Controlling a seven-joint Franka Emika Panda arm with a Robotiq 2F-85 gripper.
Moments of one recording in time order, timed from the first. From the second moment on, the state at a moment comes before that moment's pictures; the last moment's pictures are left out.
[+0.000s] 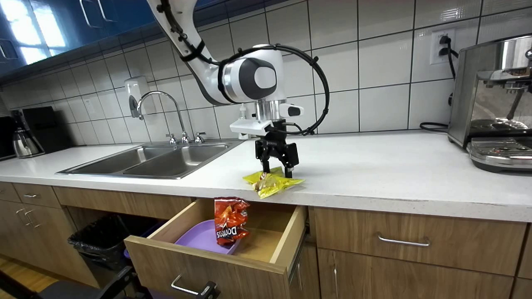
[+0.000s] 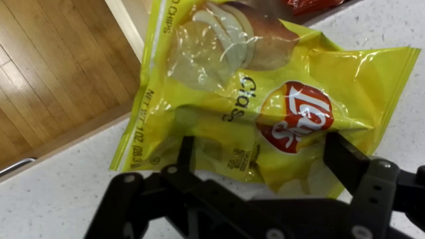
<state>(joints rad) -0.13 0.40 -0.15 -2.11 0.10 2.46 0.11</state>
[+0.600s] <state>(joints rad) -0.10 0.31 -0.17 -2.27 0.05 2.53 0.20</state>
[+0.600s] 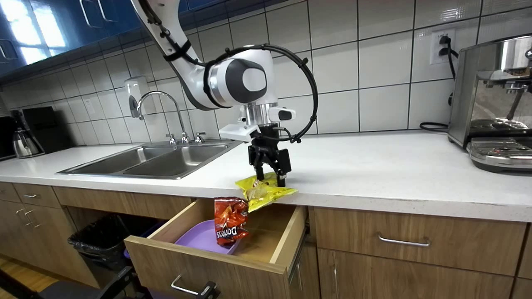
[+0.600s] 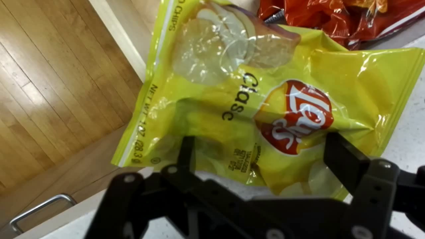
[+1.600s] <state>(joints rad) -0.10 0.10 -0.18 -2.59 -0.04 2.62 0.27</state>
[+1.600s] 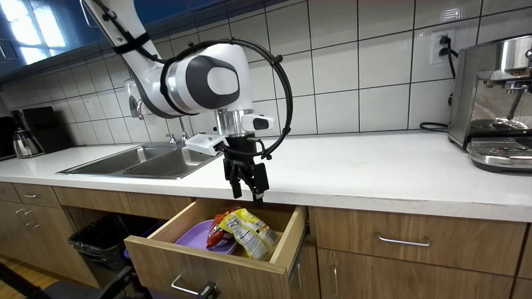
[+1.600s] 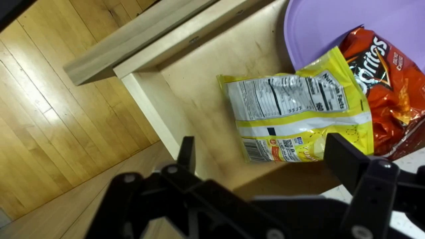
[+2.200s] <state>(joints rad) -0.10 -0.02 -0.18 -2.74 -0.08 2.65 0.32</state>
